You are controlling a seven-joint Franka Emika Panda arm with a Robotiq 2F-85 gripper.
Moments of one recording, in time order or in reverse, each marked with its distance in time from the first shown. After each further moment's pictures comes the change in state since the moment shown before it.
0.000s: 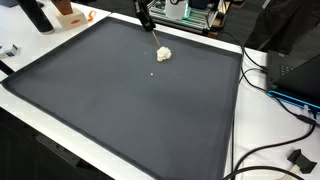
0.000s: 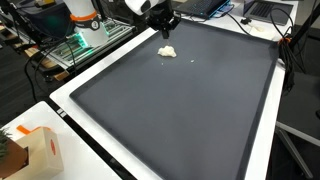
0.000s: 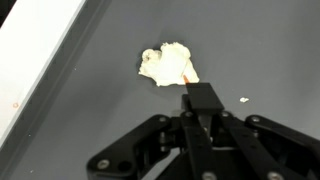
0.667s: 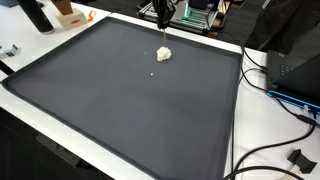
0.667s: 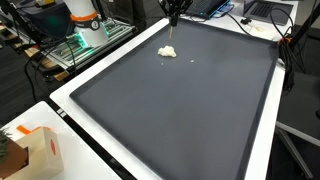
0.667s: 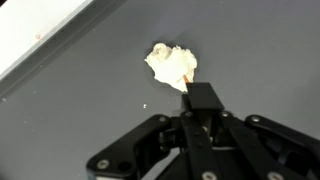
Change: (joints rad) arm 0.115 -0.018 0.139 0.081 -0.431 -0.056 0.109
